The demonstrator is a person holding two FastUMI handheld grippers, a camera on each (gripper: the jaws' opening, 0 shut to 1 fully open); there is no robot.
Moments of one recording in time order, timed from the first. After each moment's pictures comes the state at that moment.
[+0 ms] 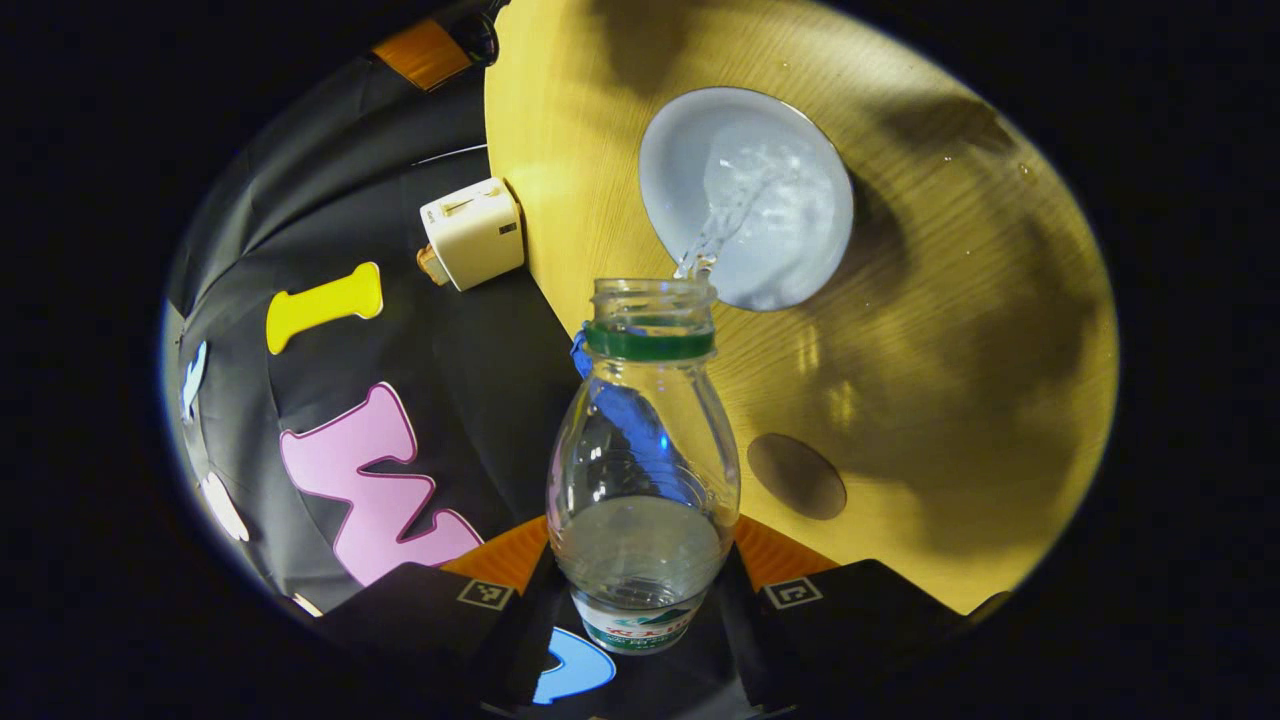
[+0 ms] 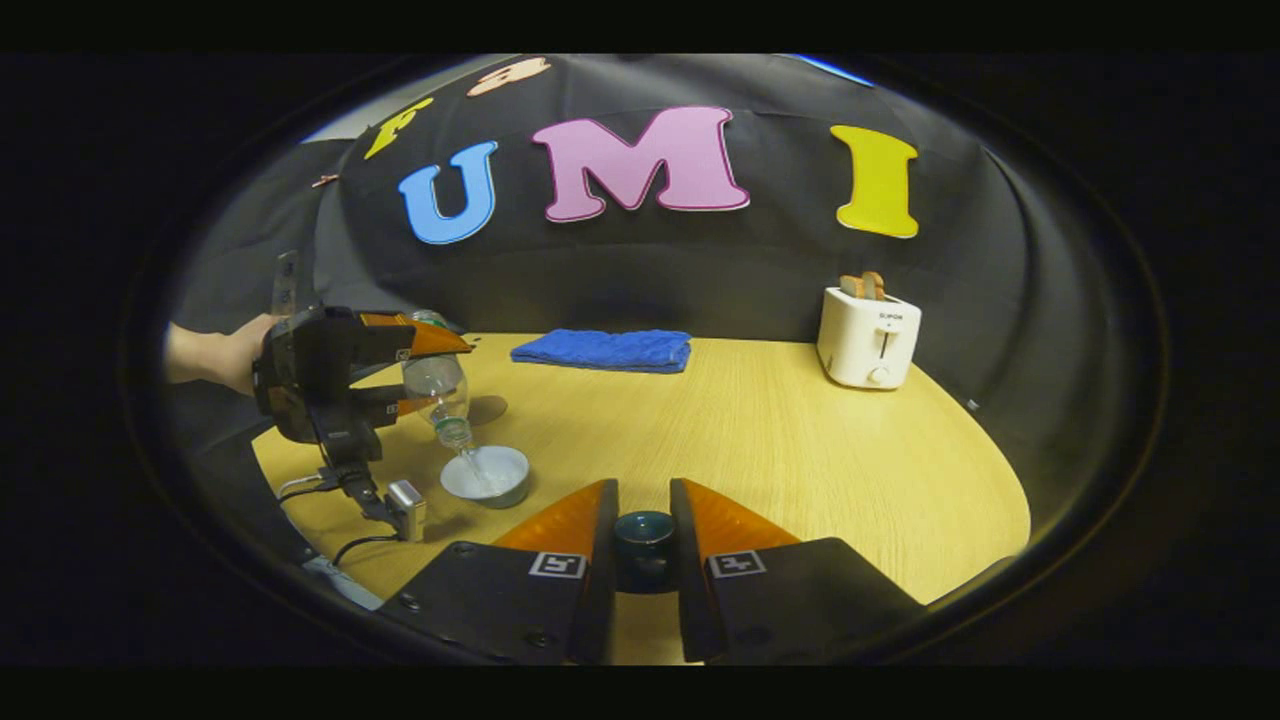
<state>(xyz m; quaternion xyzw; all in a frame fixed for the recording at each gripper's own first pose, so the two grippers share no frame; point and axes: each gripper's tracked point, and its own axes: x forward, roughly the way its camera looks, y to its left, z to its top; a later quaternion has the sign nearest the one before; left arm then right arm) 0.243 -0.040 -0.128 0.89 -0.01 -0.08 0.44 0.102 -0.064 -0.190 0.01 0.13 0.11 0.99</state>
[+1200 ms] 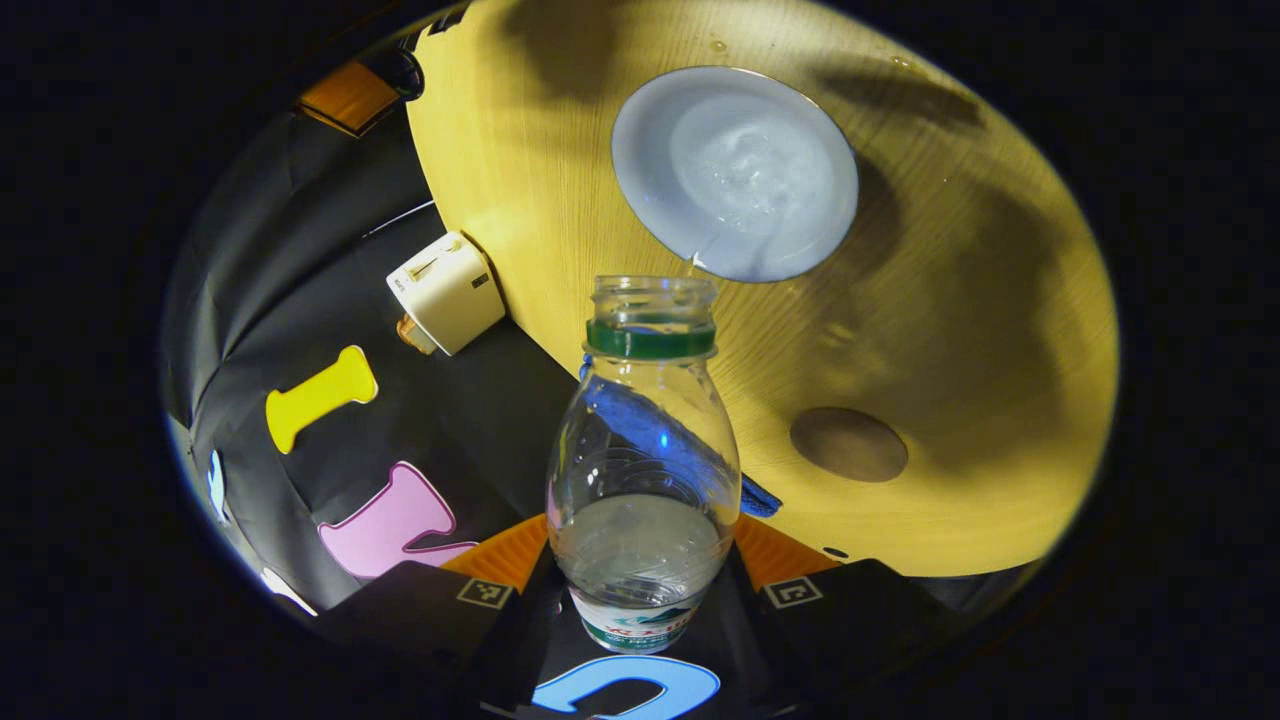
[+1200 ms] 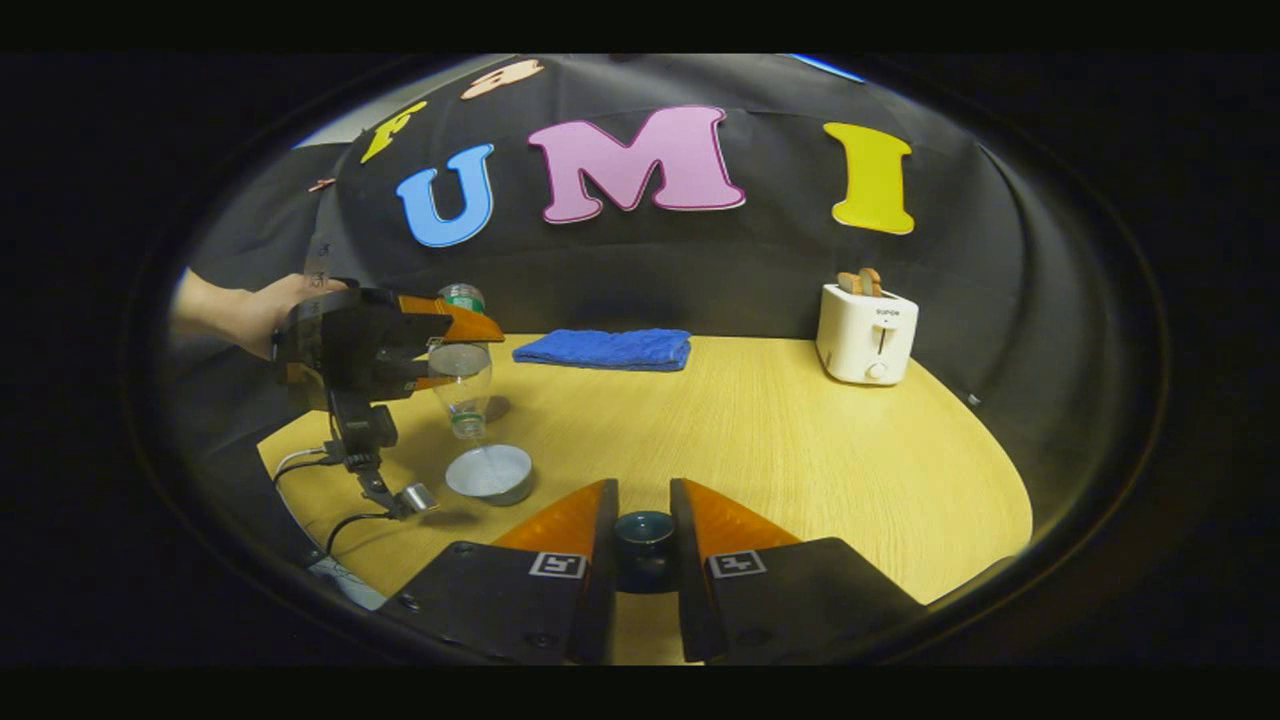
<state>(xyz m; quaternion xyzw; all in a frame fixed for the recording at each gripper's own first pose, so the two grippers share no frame) 0.256 -0.069 -0.108 0.94 -0.03 -0.11 0.31 0.098 -0.066 -0.187 0.02 0.13 0.11 0.99</state>
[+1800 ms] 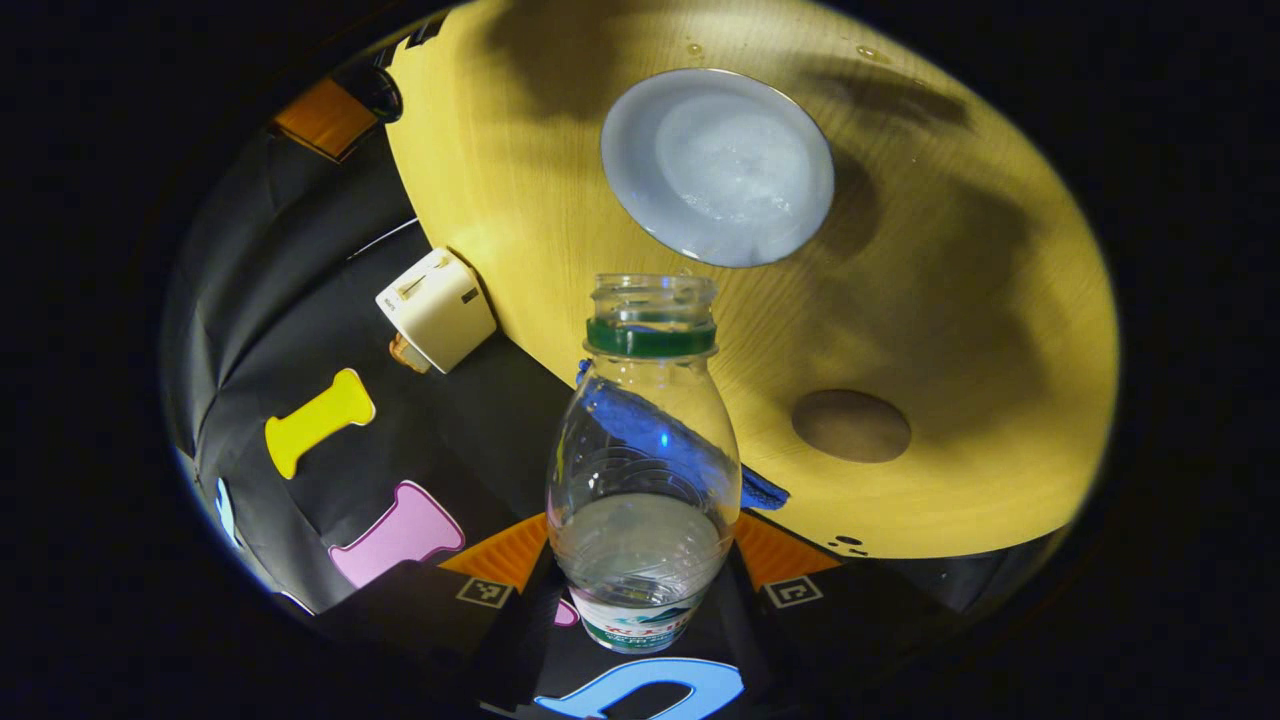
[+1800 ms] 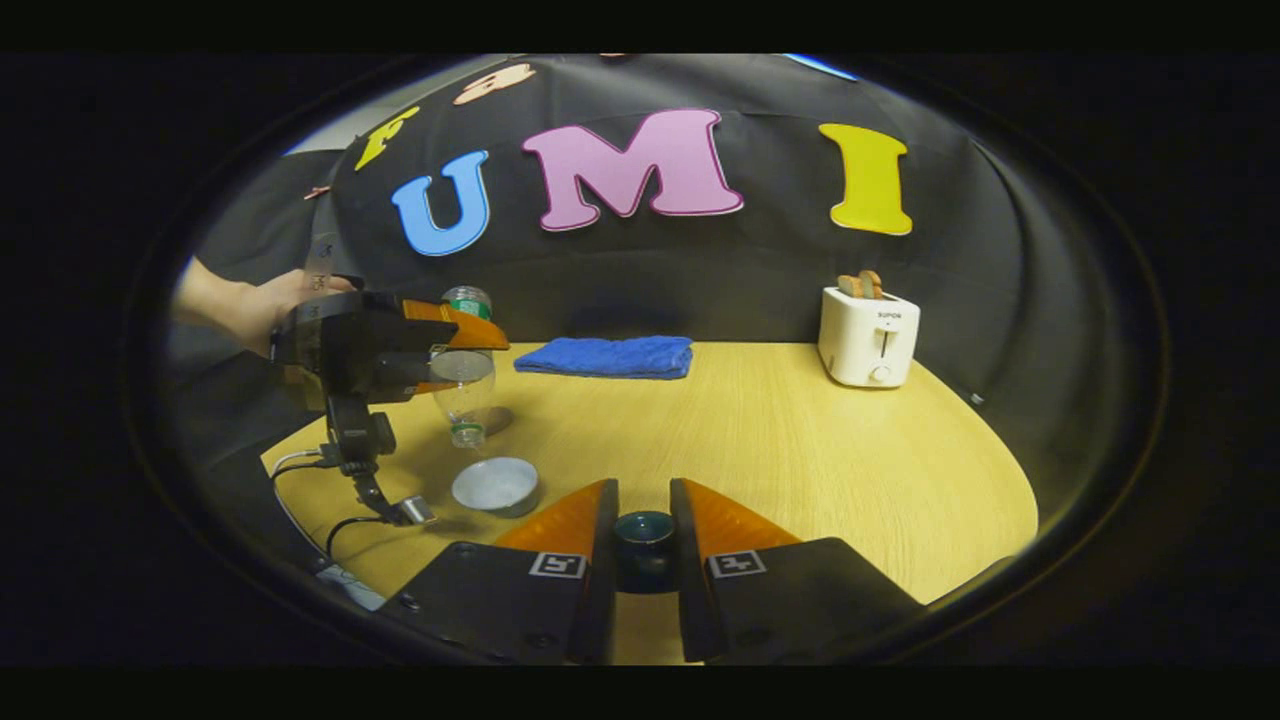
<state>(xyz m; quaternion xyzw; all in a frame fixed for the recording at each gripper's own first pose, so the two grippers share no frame) 0.257 -0.070 -0.101 0.95 -0.03 -0.12 0.27 0.101 -0.056 -0.176 0.03 0.12 0.12 0.99</state>
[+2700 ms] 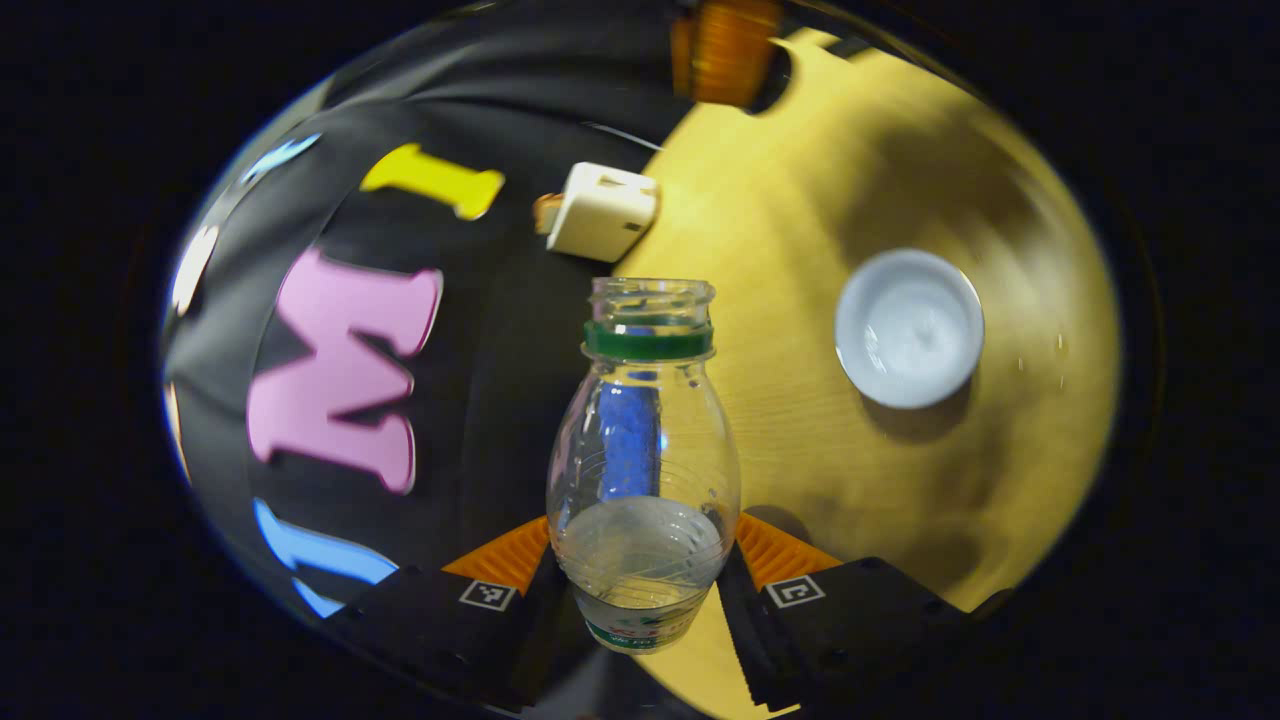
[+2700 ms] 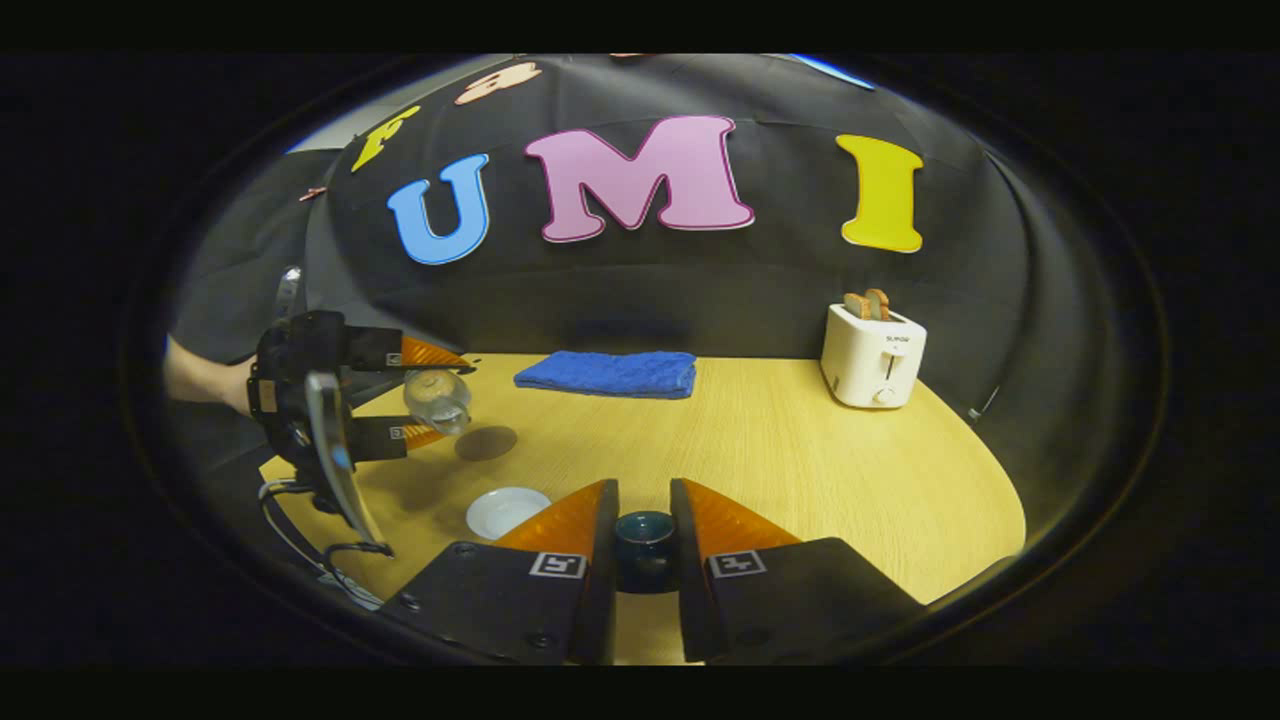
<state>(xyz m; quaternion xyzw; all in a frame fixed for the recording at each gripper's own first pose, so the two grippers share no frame) 0.239 -0.039 -0.102 0.63 0.02 -0.17 0.76 0.124 -0.040 -0.135 0.03 0.12 0.09 0.99</state>
